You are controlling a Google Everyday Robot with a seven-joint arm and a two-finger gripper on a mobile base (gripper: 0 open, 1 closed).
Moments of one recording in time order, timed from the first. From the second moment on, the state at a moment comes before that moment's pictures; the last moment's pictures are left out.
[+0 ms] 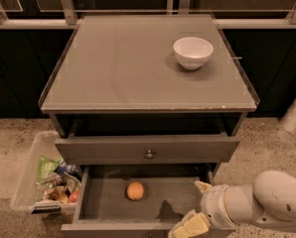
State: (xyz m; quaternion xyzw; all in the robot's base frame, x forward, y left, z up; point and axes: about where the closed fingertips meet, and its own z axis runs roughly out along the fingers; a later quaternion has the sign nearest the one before) arm 0.360 -0.115 0.609 -0.38 0.84 0.28 0.26
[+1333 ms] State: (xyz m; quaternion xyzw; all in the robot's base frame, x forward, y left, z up) arm 0.429 -0.044 0.512 -0.40 0.81 0.30 0.31
